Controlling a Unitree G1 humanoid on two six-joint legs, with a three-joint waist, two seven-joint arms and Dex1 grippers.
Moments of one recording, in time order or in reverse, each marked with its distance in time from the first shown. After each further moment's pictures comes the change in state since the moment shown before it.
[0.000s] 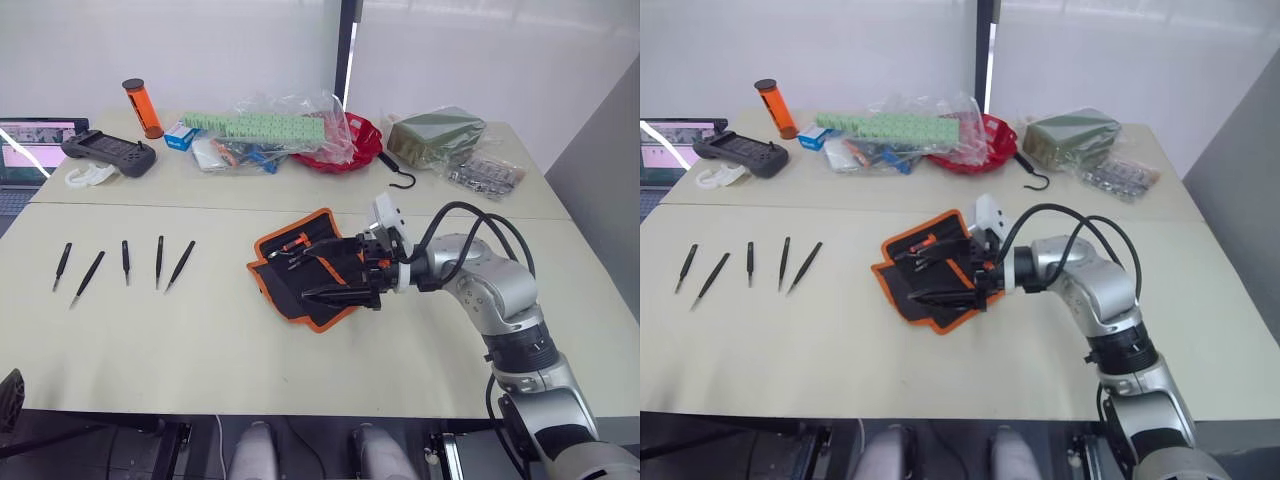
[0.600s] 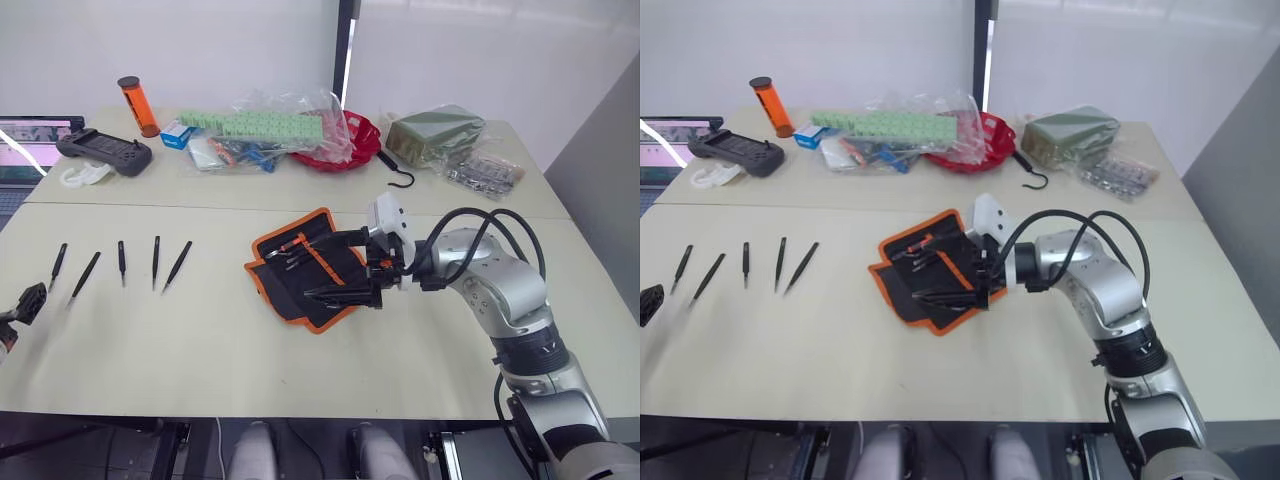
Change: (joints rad) left arm -0.676 0.529 -0.325 0.768 0.129 0.108 -0.005; right arm 0.035 -0.067 0.010 -0.098 -0.049 -0.039 -0.055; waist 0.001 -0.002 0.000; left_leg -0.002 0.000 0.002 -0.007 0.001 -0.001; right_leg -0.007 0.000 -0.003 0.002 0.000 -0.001
